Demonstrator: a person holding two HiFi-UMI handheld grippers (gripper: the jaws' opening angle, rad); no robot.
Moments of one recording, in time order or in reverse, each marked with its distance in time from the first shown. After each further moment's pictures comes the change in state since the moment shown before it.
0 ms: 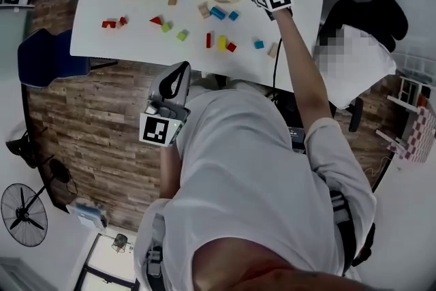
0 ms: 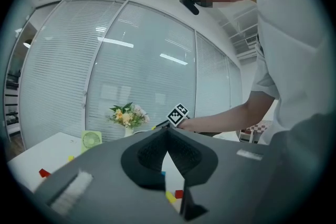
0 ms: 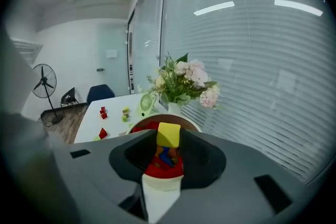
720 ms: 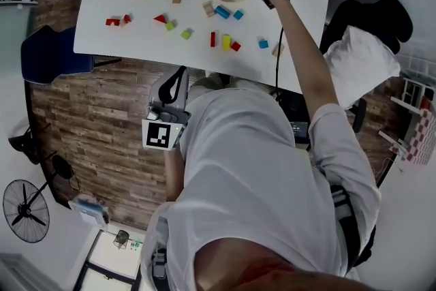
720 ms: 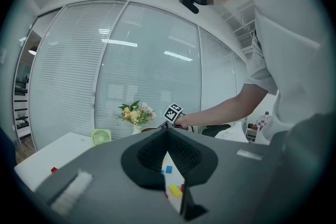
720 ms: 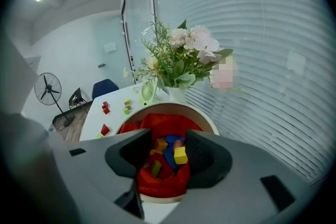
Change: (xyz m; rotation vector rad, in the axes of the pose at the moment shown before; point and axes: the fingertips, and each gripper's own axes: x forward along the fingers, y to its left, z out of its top) left arm -0.018 0.010 -0.009 0.026 0.046 0.079; right arm 0.058 -0.005 -0.016 0.077 0.166 0.096
